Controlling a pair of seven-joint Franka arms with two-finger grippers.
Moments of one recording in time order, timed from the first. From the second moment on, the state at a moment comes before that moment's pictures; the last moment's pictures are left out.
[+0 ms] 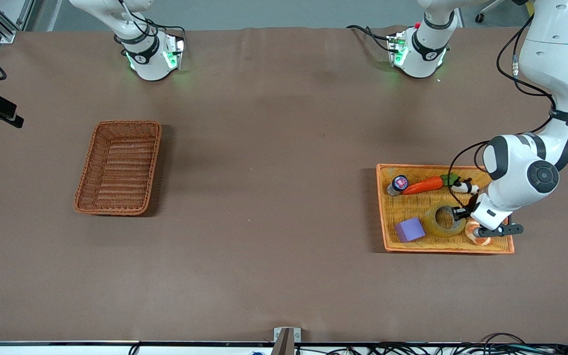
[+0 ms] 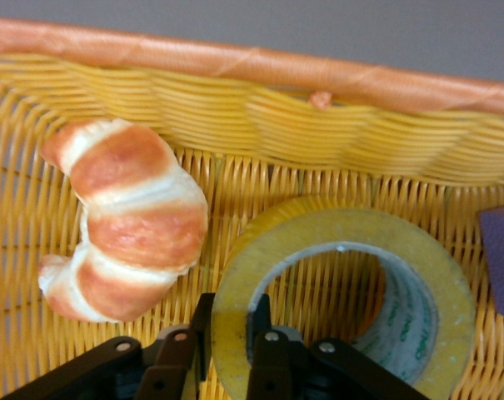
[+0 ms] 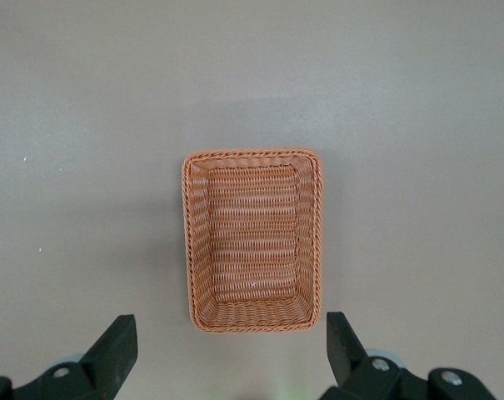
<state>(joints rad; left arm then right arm) 0.17 0.54 -0.14 -1.91 0.08 2.50 -0.09 -0.04 0.02 -0.04 -1.45 0.02 1.44 -0.04</state>
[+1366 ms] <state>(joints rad) -0.41 0.68 -0.38 -1.44 0.09 2.06 -1.12 -0.04 0.02 -0.05 -1.45 0.02 1.44 -0.04</state>
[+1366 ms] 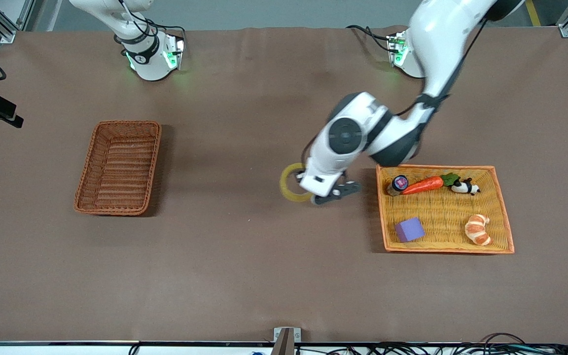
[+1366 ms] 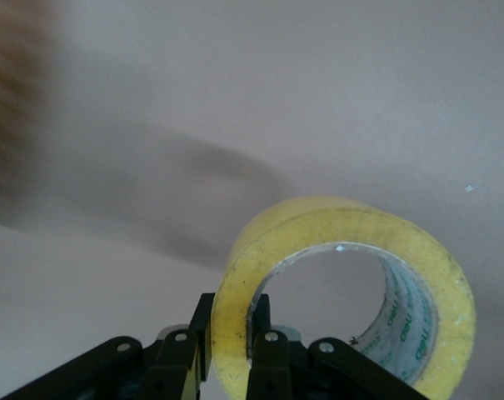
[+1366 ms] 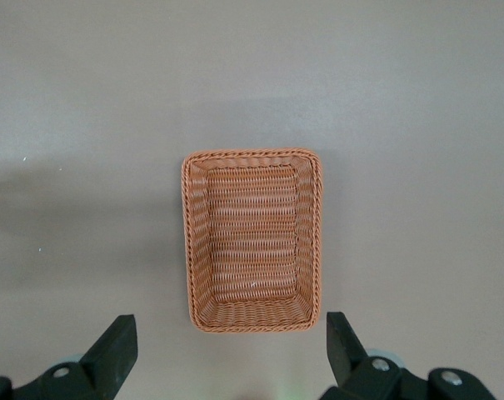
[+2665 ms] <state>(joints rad) -0.63 0.74 -0.14 -1.25 0.15 2.08 -1.17 0.09 0.08 0.07 -1.46 0.02 1.50 0.05</state>
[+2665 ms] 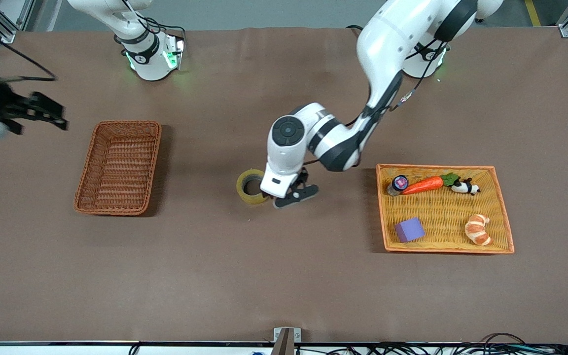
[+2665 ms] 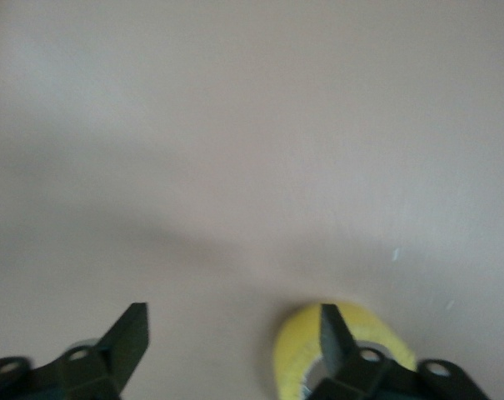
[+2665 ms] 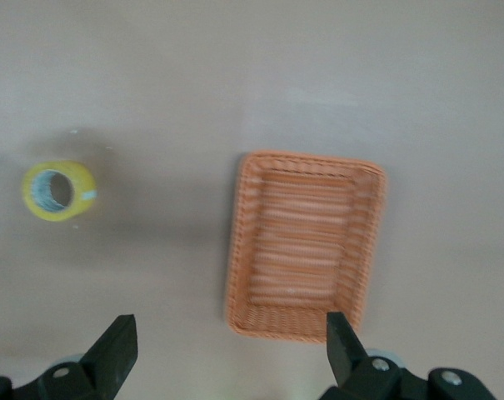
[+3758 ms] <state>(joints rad) -0.09 0.20 -0.13 -1.29 0.08 1.54 -0.32 0.35 0.58 0.29 -1.80 -0.21 2.35 0.63</state>
